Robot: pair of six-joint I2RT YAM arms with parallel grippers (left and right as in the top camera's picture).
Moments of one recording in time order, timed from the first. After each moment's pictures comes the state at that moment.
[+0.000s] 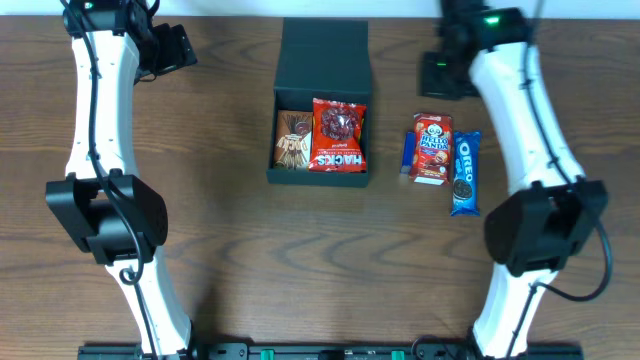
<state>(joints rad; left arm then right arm) 0.08 2.16 2.25 -1.26 -0.02 -0.31 0.12 2.11 2.12 -1.33 0.10 0.28</state>
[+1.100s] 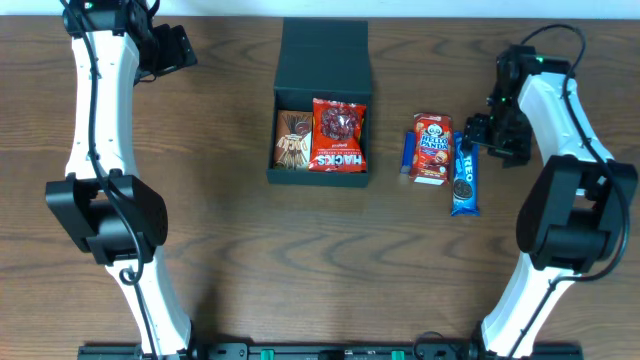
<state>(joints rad) 0.08 2.16 2.25 -1.27 -0.02 -0.31 -0.11 2.12 1.71 -1.25 0.06 0.22</state>
